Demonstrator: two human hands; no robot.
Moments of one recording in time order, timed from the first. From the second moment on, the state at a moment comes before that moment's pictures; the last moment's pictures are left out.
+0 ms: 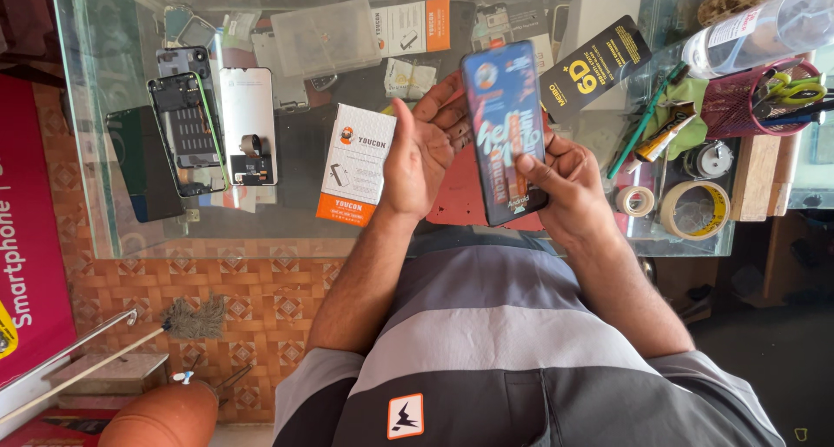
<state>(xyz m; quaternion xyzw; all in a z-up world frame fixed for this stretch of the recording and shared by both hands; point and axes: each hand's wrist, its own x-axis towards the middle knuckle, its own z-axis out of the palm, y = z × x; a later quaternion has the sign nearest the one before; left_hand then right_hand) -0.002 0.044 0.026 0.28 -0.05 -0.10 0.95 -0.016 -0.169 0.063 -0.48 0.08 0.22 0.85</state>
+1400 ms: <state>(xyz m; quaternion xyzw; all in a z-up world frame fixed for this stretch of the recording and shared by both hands) -0.028 0.070 0.016 0.63 -0.08 0.10 0.77 -0.003 -0.182 0.052 -0.91 -0.23 -0.12 0.33</state>
